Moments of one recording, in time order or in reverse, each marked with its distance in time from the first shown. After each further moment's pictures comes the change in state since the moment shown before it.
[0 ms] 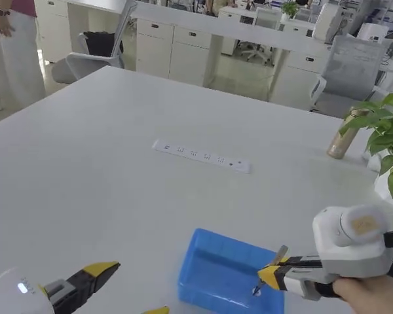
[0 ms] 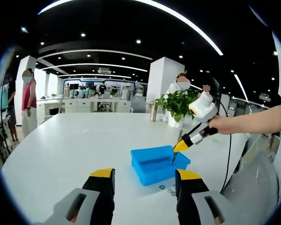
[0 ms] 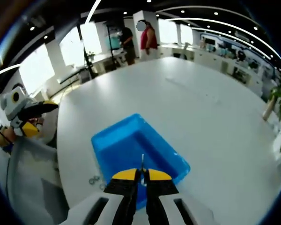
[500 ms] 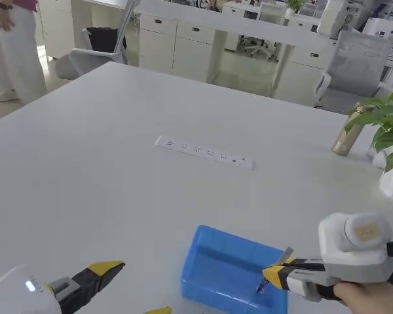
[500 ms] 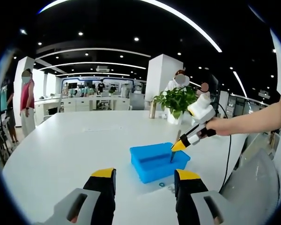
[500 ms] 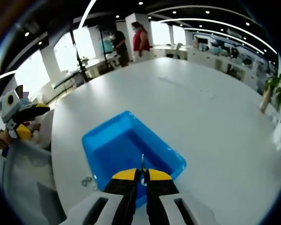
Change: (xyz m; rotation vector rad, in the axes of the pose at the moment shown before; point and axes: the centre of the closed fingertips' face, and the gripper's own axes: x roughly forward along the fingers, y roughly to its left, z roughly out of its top) left arm 0.001 -0.001 -0.005 0.015 0.027 -0.006; right arm 0.009 -0.014 -0.012 0.050 -0.034 -0.023
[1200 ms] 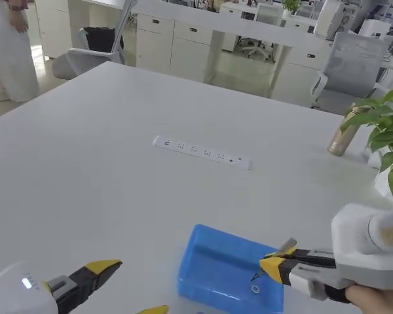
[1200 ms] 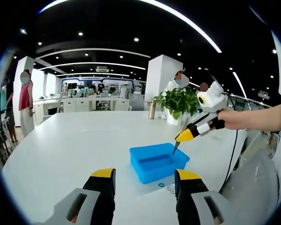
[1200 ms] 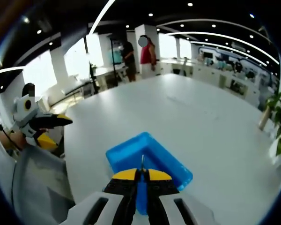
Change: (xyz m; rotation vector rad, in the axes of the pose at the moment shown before) left arm -0.001 -0.001 0.001 -0.002 -0.008 -0.006; right arm -0.045 0.054 0.040 -0.066 -0.138 0.033
